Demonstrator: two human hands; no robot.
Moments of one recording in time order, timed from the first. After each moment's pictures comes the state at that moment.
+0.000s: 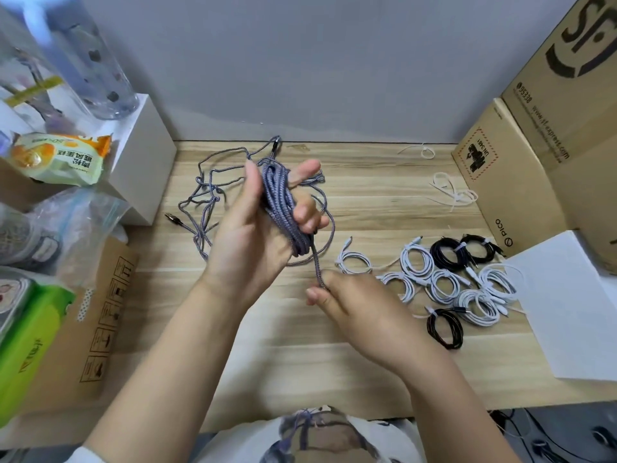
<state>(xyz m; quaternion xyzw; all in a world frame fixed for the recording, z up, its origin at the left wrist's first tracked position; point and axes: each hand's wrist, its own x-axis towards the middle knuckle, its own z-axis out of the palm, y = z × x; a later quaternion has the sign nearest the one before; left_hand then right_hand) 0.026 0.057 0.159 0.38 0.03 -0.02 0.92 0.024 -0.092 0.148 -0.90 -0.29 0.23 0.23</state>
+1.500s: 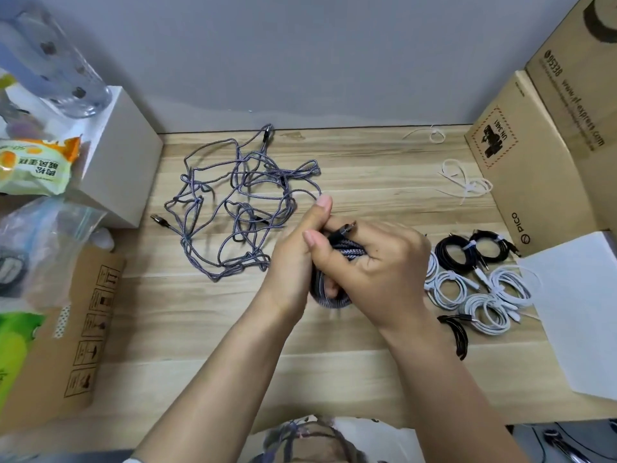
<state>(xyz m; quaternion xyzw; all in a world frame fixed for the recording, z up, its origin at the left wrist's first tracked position) 0.062 -0.004 0.137 0.55 0.16 -0.08 0.82 0.085 -0.096 0.130 -0.84 -0.25 -0.18 0.45</state>
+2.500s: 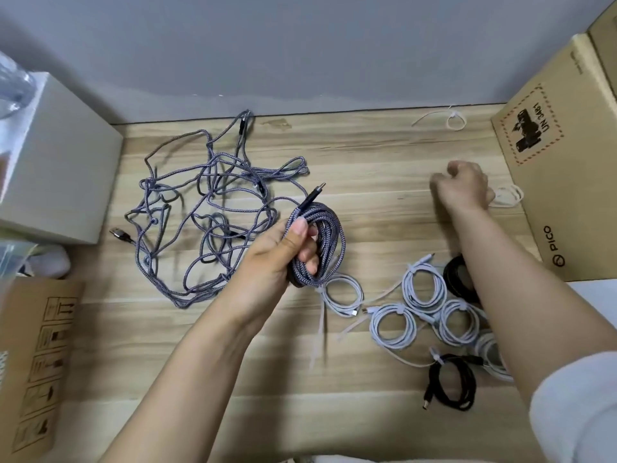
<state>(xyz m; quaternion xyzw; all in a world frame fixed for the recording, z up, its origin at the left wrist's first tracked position) 0.133 0.015 0.074 0.53 0.20 -0.07 0.82 0.341 -0.204 -0.035 -0.95 0.15 0.10 0.27</state>
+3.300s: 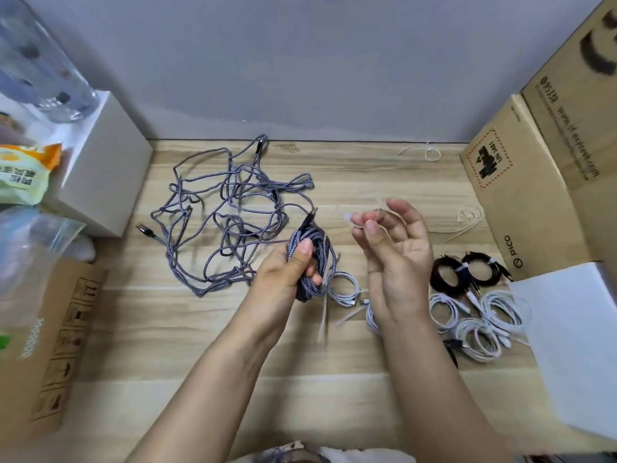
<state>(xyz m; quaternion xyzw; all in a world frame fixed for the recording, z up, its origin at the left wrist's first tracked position) 0.079 0.004 0.089 0.55 0.21 -0.01 0.81 0.133 -0.109 0.102 -0.43 0.05 0.06 0.90</state>
